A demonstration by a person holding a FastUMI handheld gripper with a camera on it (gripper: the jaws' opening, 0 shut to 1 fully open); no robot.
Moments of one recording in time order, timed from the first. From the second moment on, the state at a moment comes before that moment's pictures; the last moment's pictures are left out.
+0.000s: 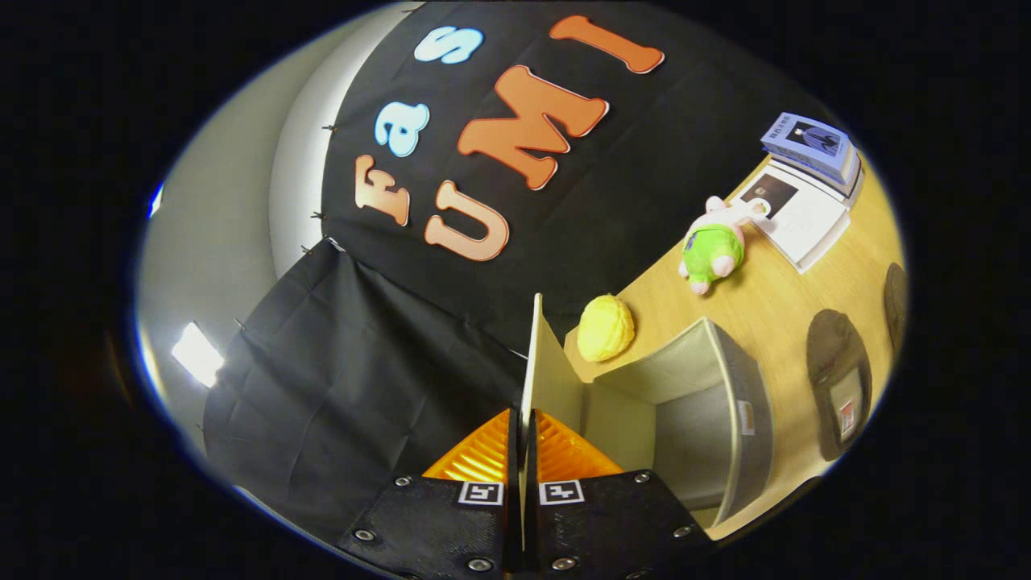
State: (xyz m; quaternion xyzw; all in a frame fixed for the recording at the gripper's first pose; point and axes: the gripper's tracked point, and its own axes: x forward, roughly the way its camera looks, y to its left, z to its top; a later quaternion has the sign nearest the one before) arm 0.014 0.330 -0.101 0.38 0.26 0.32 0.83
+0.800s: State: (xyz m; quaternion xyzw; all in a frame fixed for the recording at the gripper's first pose) arm -0.012 0.461 -0.093 0.32 0.25 0.37 0.84
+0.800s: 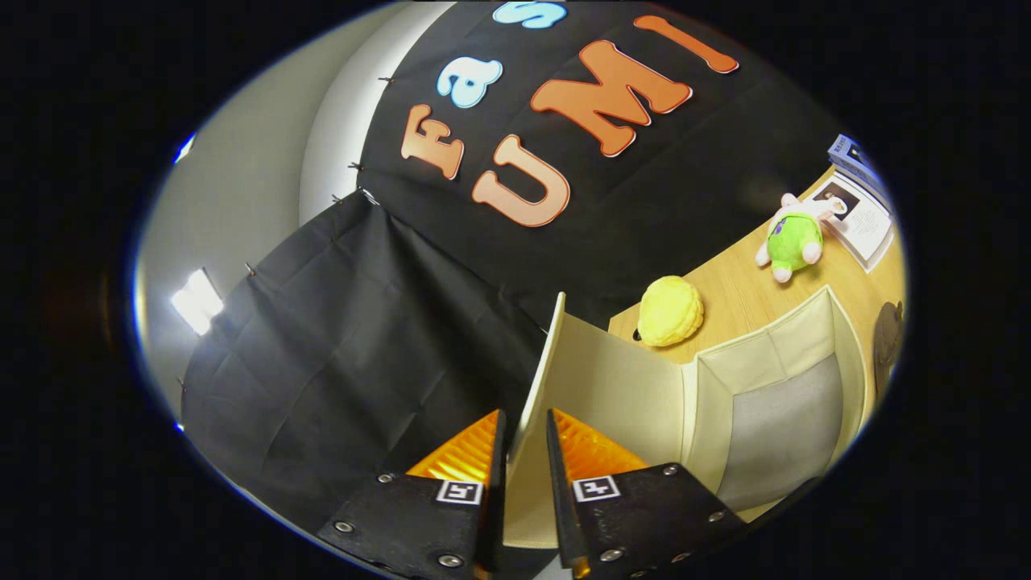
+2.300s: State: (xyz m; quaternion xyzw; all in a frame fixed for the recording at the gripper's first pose) arm 0.054 0.119 -0.228 0.05 0.16 0.09 0.98
